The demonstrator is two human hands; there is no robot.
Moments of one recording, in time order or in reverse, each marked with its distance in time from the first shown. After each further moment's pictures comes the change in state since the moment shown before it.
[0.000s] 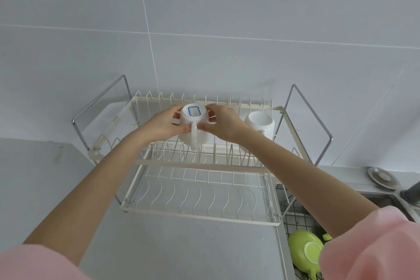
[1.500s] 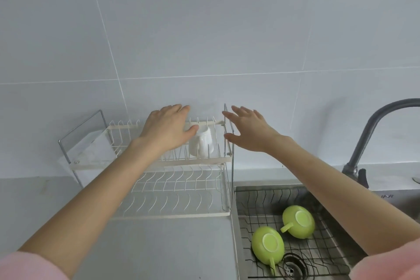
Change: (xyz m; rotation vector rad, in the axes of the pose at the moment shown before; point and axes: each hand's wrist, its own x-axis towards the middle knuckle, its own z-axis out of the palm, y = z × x) left_hand -0.115 0.179 0.056 0.819 0.263 0.255; right_hand -0.180 0.048 -0.135 -0.594 0.132 -0.029
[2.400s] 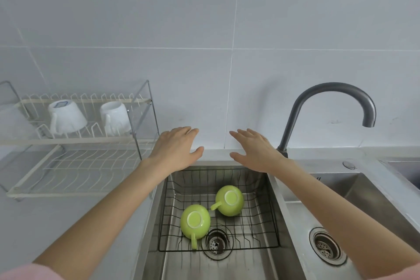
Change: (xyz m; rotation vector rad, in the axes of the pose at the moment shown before) left_hand 0.017 0.237 0.083 -0.123 -0.178 0.075; right_hand -0.110 0.227 0.033 0.112 -0.196 0.101
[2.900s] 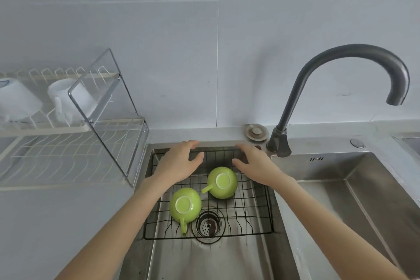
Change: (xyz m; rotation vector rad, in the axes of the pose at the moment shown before) left_hand 0.044 0.022 0.109 -0.504 -0.168 -0.178; right_hand 0.030 0.075 0.085 0.415 -0.137 0.201
